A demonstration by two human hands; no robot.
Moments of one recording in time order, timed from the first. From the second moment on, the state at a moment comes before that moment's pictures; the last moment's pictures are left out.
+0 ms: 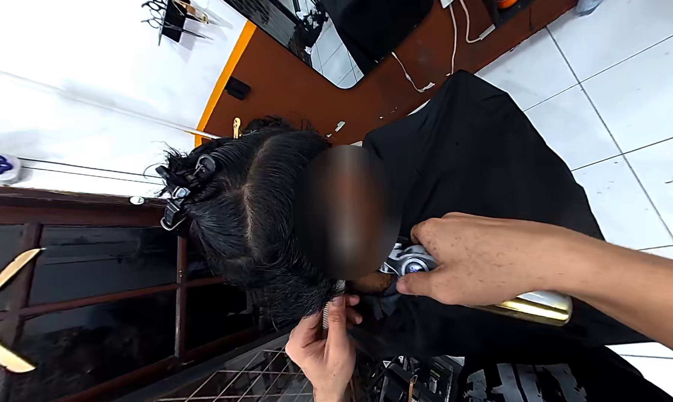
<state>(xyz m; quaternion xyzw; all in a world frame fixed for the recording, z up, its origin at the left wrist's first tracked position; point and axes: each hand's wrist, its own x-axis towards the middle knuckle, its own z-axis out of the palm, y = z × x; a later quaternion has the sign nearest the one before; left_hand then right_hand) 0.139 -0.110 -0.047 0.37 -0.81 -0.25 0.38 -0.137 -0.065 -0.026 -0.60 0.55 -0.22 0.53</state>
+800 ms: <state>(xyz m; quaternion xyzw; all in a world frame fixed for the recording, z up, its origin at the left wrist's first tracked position) 0.146 -0.124 -0.033 0.34 -0.82 -0.15 0.44 -0.101 -0.070 -0.032 -0.50 0.46 -0.30 0.66</state>
